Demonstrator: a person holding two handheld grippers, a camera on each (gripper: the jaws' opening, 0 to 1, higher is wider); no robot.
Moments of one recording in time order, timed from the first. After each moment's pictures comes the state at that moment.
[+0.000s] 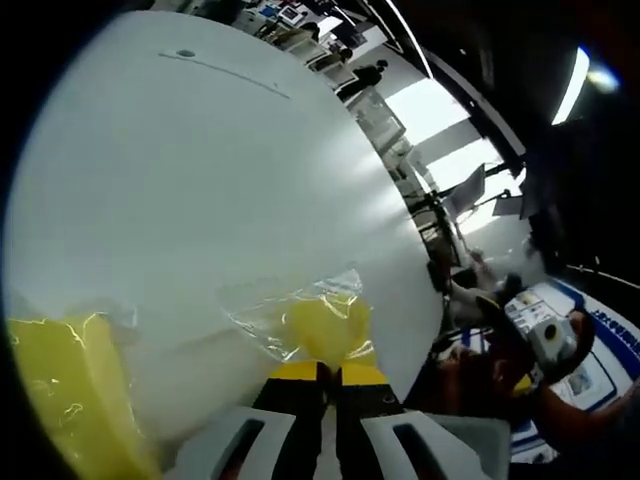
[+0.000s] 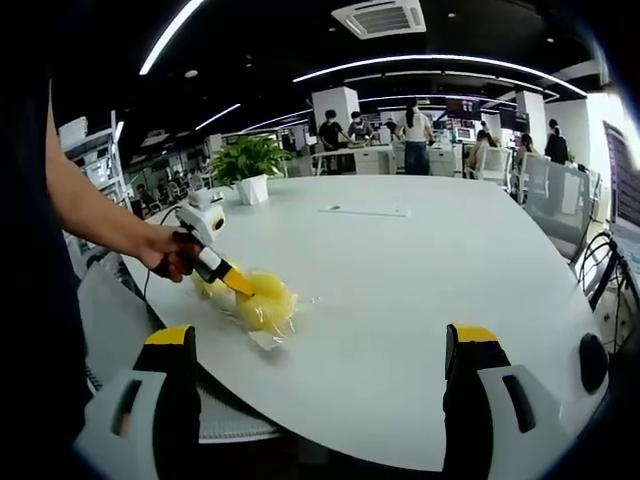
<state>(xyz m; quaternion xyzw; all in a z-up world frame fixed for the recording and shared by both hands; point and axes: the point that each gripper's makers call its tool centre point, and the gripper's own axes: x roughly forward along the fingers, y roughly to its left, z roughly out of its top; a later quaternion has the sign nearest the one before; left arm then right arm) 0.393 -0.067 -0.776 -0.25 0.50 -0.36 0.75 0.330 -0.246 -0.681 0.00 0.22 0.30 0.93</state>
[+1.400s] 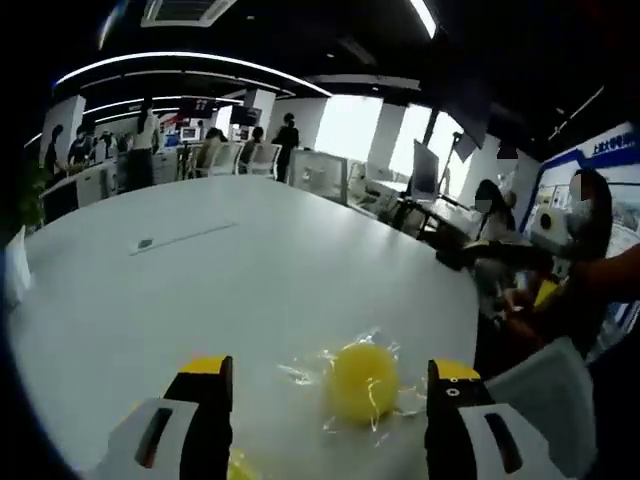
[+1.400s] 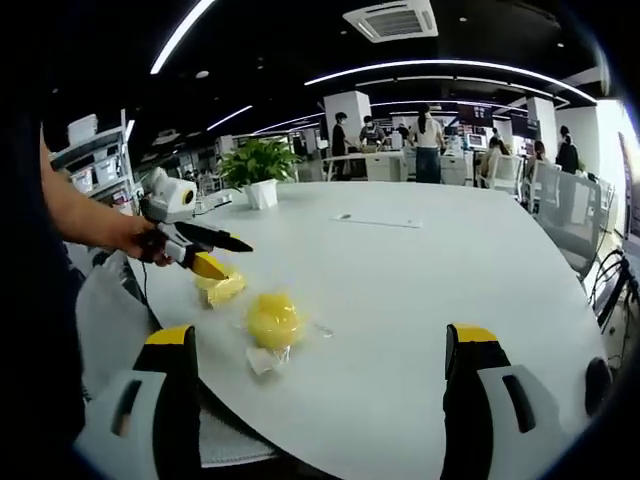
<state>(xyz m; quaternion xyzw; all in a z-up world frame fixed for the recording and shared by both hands) 0.417 -0.014 -0.691 0.02 0.25 -0.40 0.88 0.353 -0.227 -0.668 0.00 0.20 0.33 0.92</state>
